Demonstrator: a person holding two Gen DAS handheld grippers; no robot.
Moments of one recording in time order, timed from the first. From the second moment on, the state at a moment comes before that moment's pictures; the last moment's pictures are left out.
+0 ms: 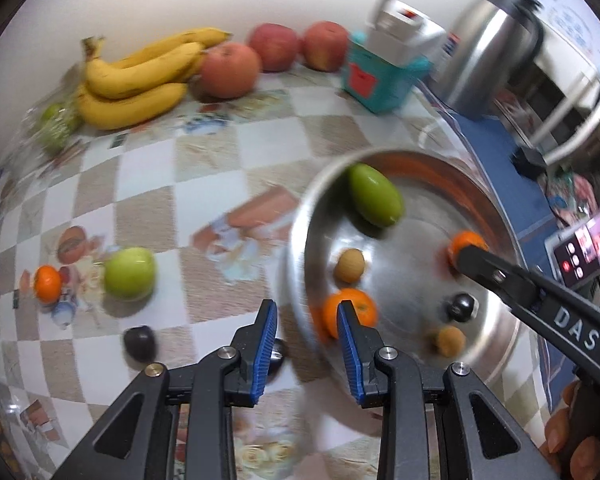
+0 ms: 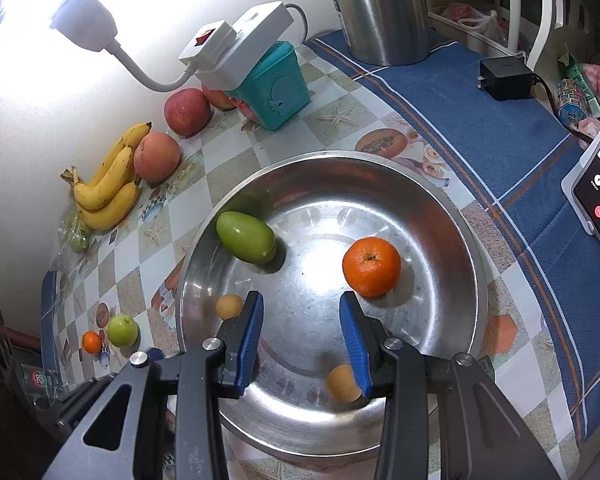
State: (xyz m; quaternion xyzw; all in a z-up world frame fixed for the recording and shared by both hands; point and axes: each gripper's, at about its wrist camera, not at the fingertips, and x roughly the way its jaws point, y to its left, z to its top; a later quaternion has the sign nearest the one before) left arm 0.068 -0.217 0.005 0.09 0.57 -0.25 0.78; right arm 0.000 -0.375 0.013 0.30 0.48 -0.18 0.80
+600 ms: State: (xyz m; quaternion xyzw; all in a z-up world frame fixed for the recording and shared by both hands) left arm 0.112 -0.128 0.016 0.02 0.57 -0.12 0.82; right arm 0.015 -0.350 0.015 0.27 0.50 -0.16 0.81
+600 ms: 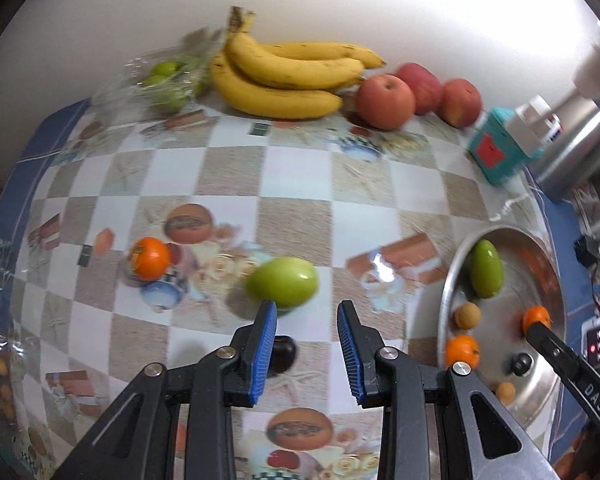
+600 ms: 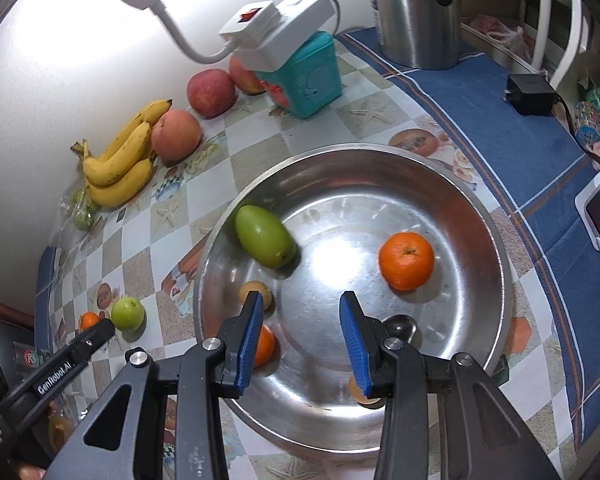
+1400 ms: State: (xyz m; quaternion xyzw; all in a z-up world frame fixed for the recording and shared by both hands) left arm 0.119 -0.109 0.008 0.03 0.56 -0.05 0.83; right arm 0.028 -0.330 0.012 0.21 0.52 -0.15 0.81
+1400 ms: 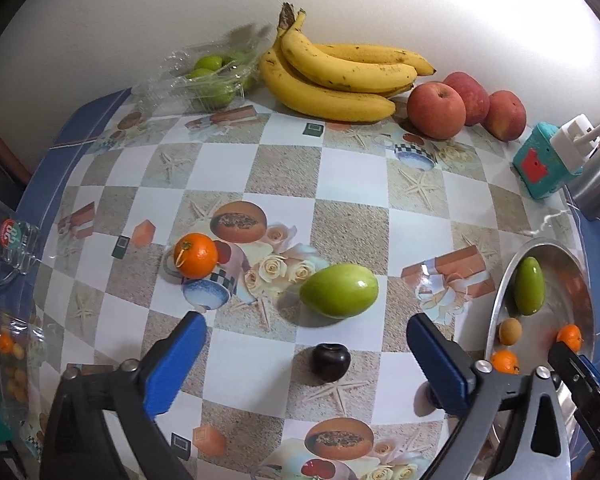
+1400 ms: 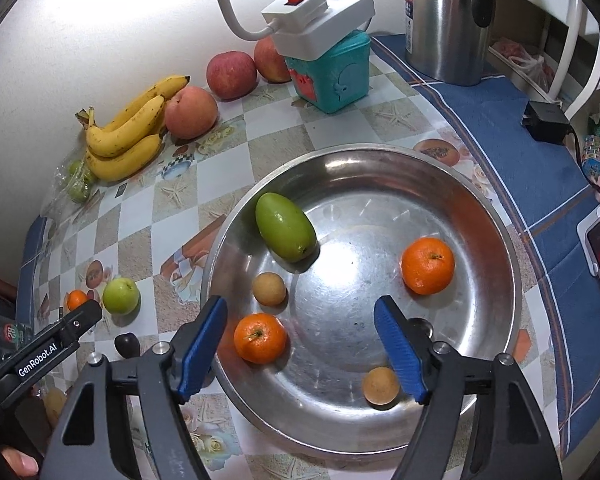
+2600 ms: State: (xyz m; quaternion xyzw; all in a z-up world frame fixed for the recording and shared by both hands) left arm 0.108 -0.059 0.043 0.04 0.49 -0.03 0.87; right arm 0.038 -0.275 0.024 0.18 0.49 -0.10 0.85
